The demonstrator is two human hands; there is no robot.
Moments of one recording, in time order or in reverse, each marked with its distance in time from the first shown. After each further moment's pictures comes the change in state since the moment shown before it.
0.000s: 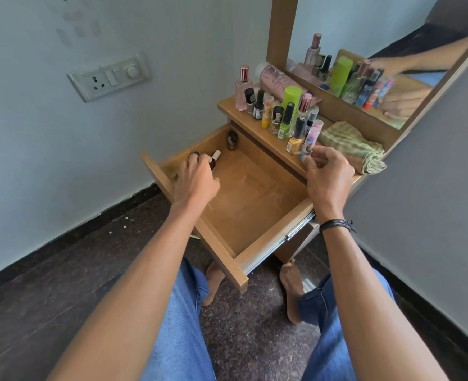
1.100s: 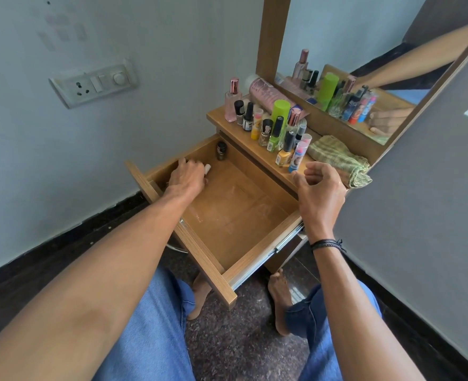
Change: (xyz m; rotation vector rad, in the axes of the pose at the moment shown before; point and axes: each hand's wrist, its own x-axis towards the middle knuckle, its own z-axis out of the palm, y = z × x) left_hand 0.068 -0.005 0.026 0.263 -0.135 0.087; right_hand -0.009 0.004 -0.005 0.025 0.074 0.001
